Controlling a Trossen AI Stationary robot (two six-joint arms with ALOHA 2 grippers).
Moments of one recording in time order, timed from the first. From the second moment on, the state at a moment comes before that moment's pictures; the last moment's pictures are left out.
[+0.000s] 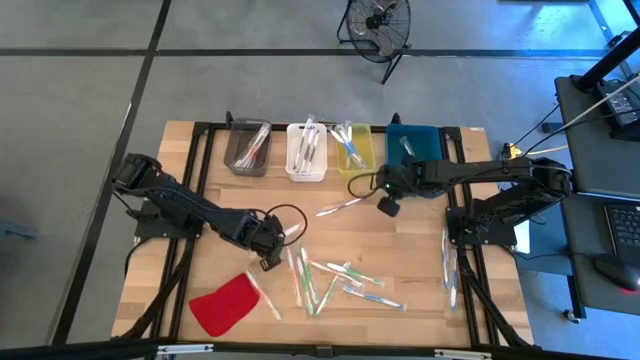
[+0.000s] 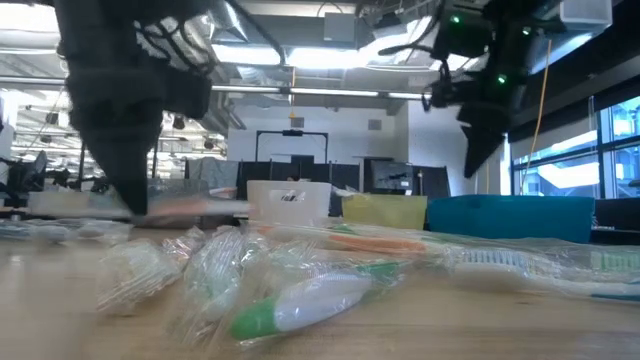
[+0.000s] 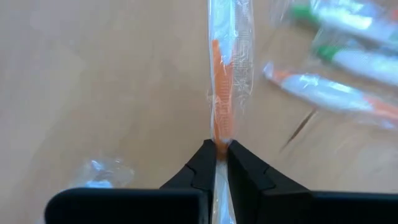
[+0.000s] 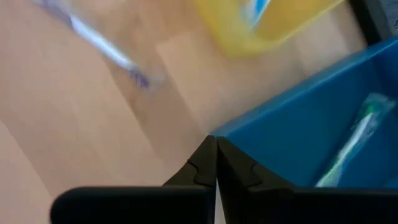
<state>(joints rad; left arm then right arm) -0.34 1.54 0.85 -0.64 -0.21 -0.92 -0.12 1.35 0.87 -0.80 0.33 0.28</state>
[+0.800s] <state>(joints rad) -0.08 1.20 0.86 -0.73 -0.63 -0.78 0.19 1.35 0.70 -0.62 0.33 0.59</state>
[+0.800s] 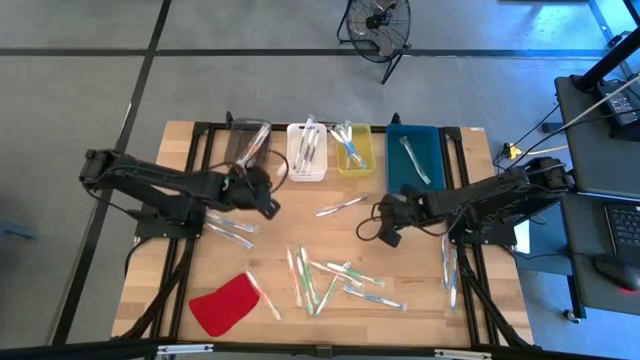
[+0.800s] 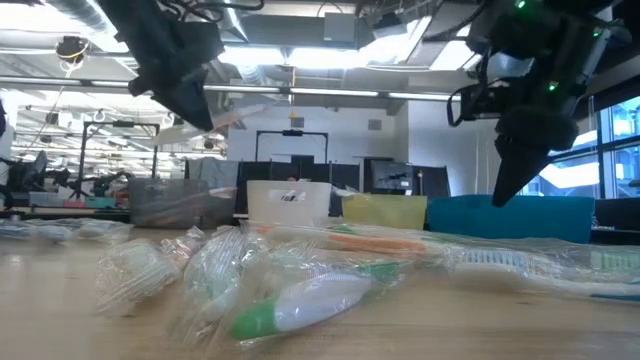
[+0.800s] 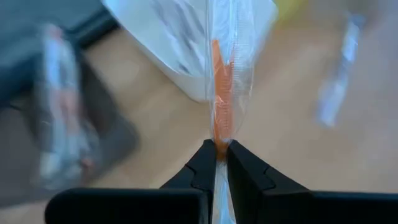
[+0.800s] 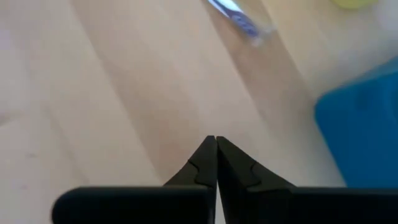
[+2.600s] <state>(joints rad) 0.63 1.51 0.86 -0.63 -0.73 -0.30 0.33 1.35 0.70 -0.37 0.33 0.61</state>
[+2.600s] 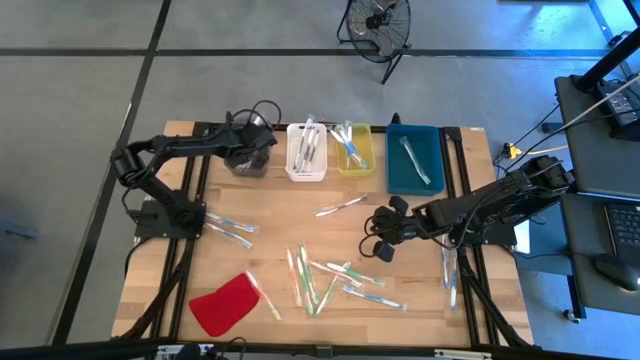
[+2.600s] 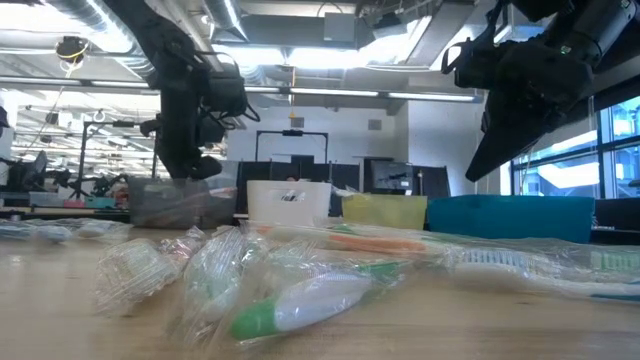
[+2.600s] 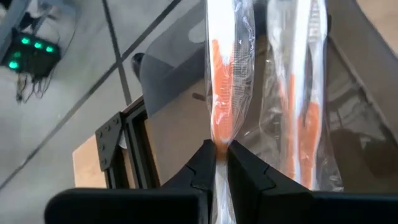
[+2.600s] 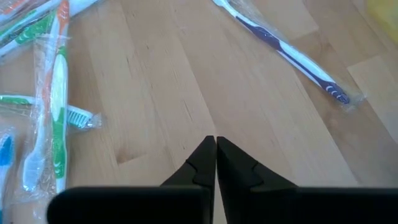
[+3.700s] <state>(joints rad) 0.68 1.51 0.86 -0.64 -0.57 -0.22 0.33 1.35 0.70 -0.30 0.33 0.52</state>
